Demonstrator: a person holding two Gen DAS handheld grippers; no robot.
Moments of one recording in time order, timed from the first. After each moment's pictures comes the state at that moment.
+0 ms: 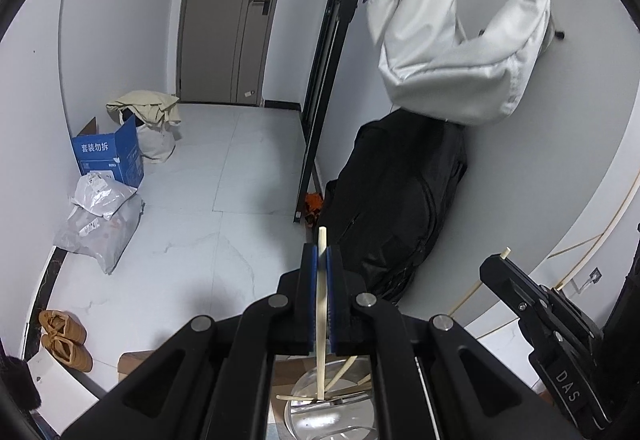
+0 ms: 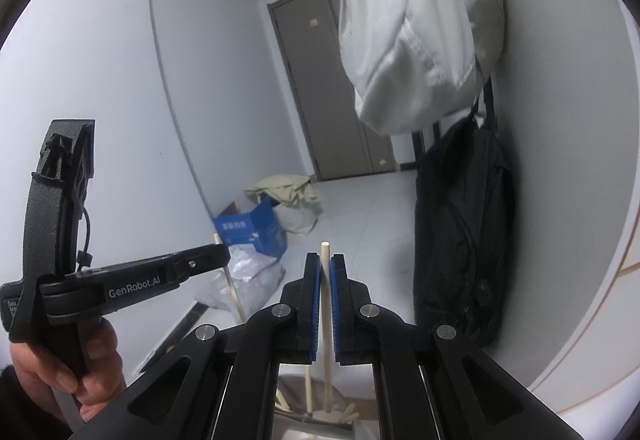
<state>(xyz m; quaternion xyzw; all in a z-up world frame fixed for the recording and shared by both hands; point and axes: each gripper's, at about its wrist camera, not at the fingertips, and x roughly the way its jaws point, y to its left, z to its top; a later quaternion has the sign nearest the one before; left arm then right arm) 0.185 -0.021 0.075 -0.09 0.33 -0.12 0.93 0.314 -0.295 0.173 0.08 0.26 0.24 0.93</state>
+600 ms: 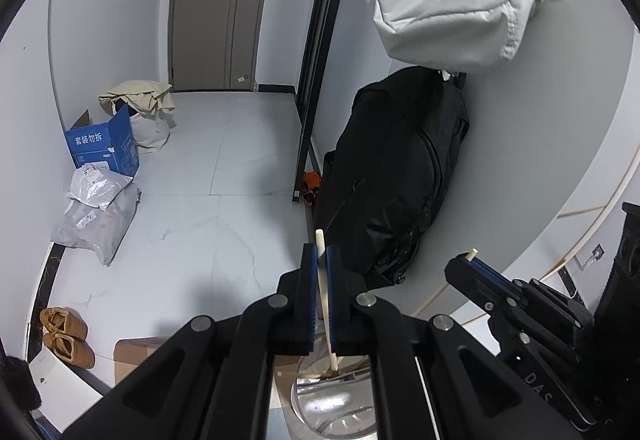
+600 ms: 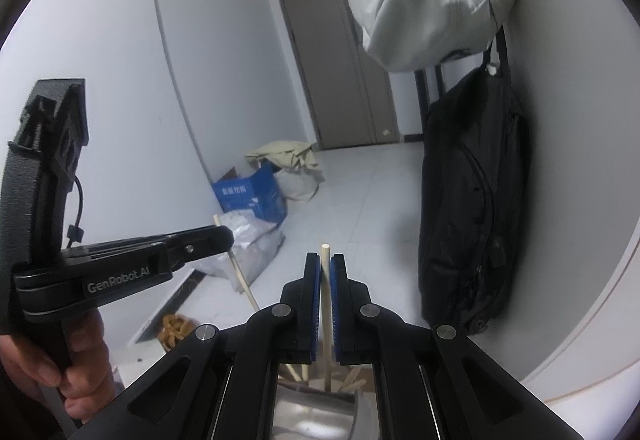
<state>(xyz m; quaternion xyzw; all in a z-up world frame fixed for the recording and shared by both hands) 0.184 -0.027 0.057 -0.06 0.35 -0.13 0.92 0.315 -0.282 0.132 0.05 0.31 0.25 0.92</state>
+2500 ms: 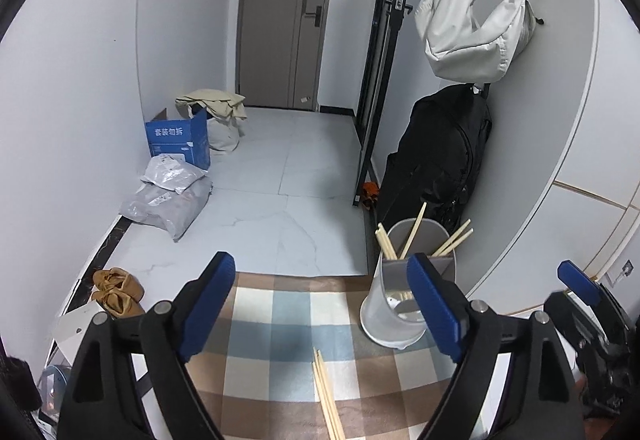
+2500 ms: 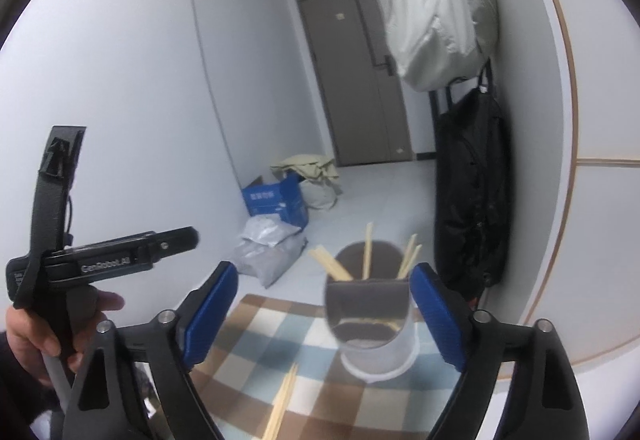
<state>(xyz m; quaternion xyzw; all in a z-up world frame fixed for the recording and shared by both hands) 0.055 0.021 0.049 -0.07 0.30 -0.02 0.95 0.147 -0.288 0.150 0.05 0.25 0.28 0.93</state>
